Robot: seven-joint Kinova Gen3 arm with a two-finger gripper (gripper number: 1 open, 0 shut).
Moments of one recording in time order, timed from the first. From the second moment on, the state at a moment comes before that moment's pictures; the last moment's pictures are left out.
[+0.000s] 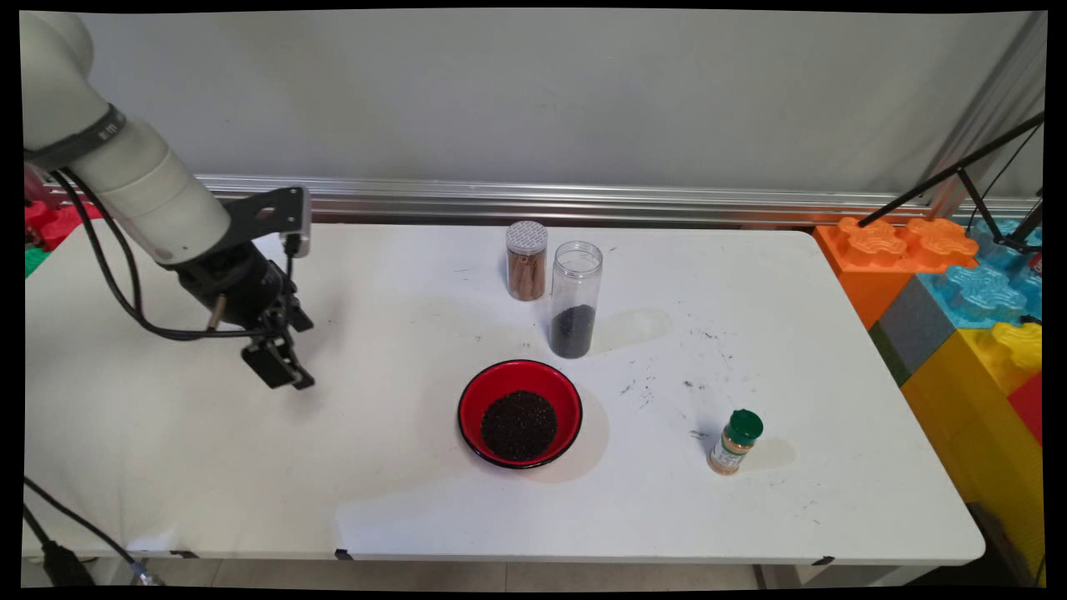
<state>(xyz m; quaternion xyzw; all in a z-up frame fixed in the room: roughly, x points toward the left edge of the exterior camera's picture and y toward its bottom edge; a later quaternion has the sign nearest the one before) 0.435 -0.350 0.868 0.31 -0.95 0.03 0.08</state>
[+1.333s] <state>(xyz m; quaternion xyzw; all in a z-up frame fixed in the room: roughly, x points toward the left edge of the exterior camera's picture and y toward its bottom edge) 0.319 -0.432 0.870 0.32 -0.92 0.07 0.21</state>
